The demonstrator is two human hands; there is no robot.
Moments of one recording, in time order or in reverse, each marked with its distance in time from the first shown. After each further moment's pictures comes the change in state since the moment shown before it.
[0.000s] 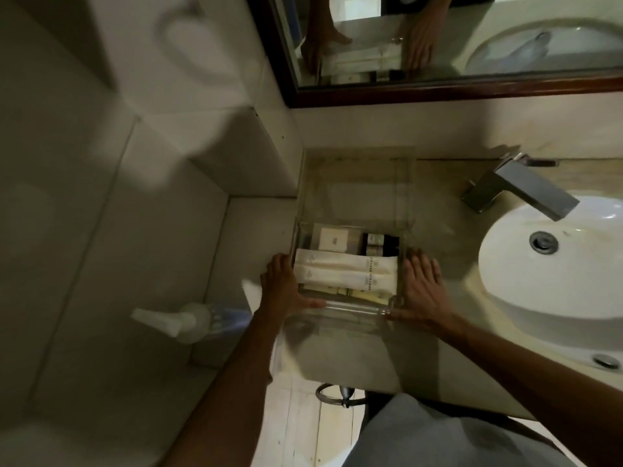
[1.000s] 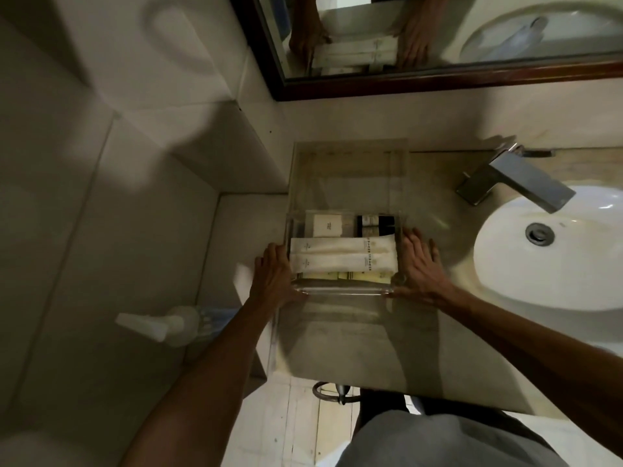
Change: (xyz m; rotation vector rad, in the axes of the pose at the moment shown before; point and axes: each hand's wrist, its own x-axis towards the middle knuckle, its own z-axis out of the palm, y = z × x) left_hand 0.014 0.010 -0.010 0.232 0.058 0.094; right_hand 0.026 0.019 -0.024 0.133 0.041 -0.110
